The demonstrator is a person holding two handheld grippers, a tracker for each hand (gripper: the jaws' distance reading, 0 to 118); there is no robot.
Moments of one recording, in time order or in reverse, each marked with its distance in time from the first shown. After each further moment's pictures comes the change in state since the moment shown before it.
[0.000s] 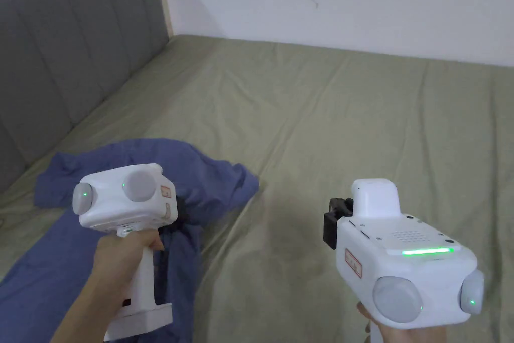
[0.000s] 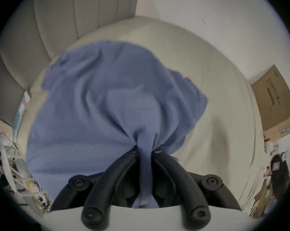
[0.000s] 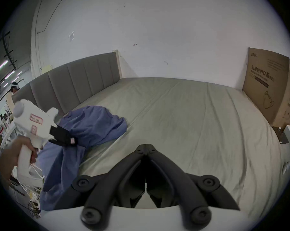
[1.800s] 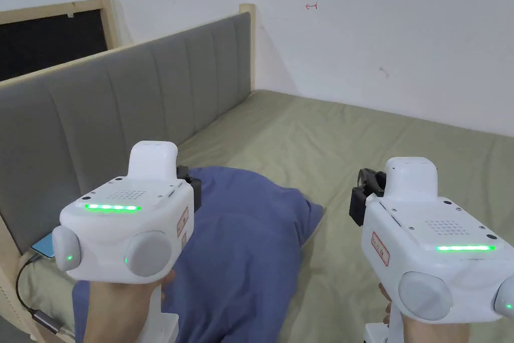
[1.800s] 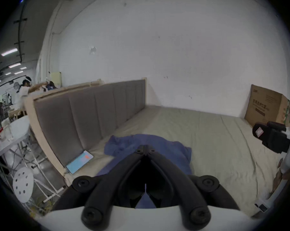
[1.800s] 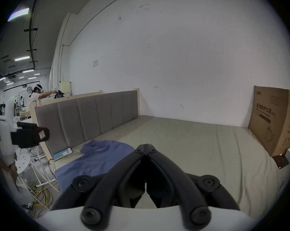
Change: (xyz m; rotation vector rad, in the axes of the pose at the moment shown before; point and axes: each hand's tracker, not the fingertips) left arm -0.047 -0.106 0.193 0.693 0.100 -0.117; right arm -0.084 0.039 0.076 0.328 0.103 0.123
